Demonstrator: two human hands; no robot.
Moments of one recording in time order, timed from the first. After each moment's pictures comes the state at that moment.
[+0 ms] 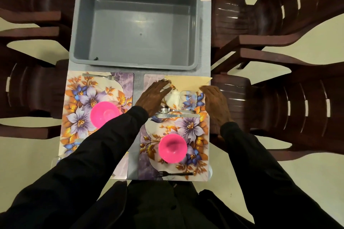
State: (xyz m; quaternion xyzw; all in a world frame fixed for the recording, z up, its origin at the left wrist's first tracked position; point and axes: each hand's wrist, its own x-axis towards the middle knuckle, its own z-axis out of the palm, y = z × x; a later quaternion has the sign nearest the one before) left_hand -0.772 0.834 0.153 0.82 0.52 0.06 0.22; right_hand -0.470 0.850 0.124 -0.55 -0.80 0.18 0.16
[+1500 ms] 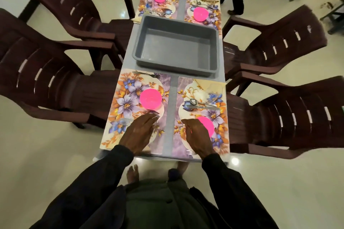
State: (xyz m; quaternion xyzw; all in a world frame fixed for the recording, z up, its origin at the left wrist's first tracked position) left_hand -0.927 0.548 0.260 0.76 0.58 0.25 0.14; right_hand -0.668 0.599 0.249 -0.58 -0.77 0.21 0.16
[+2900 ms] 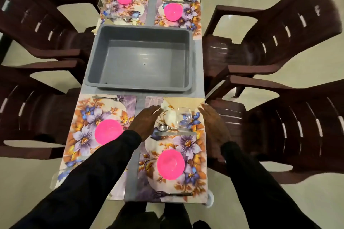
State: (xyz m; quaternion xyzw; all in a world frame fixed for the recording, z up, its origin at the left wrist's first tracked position) left_hand -0.782 0.791 0.205 0.79 0.58 0.04 0.19; right_hand -0.453 0.833 0.153 -0.50 -0.84 0.18 0.14
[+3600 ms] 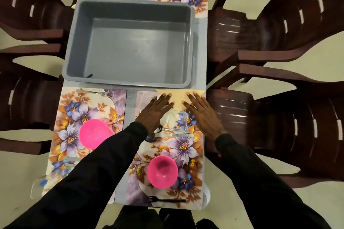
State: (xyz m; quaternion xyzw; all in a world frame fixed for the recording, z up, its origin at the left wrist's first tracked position) left_hand -0.735 0.852 0.149 0.82 0.53 -0.06 0.22; right_hand -0.469 0.888 0.114 -0.40 -0.89 0.21 0.01
